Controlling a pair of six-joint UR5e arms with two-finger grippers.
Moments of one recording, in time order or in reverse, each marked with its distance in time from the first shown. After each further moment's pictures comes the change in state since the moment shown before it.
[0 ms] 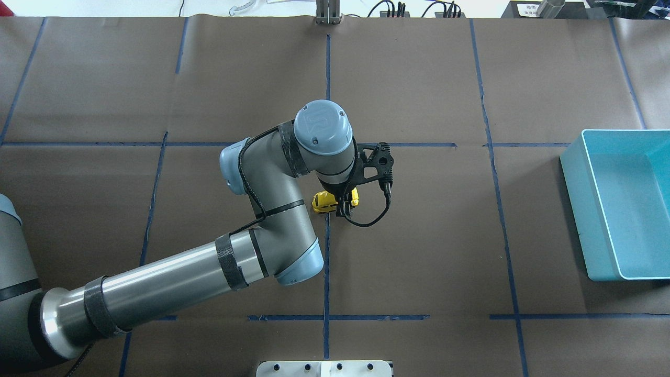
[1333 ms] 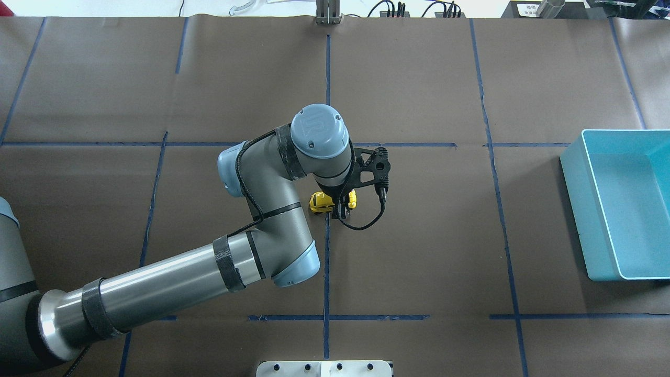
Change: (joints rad) left arm 0.005 0.038 -0.019 -0.025 0.000 0.036; right arm 0.000 -0.001 0.001 -0.002 0.011 0.002
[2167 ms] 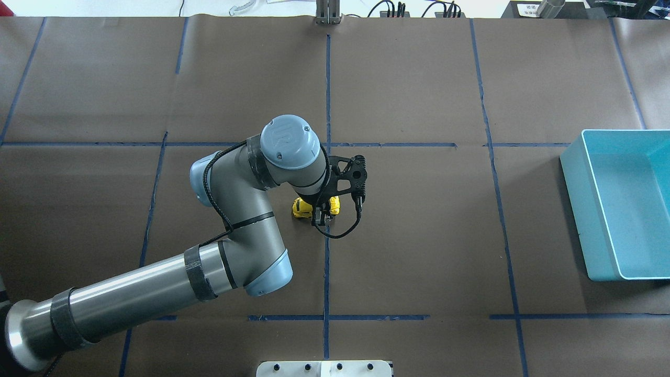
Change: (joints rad) left arm -0.001 0.107 -0.098 -0.034 0.000 0.000; right arm 0.000 0.000 0.000 0.000 0.001 0.000
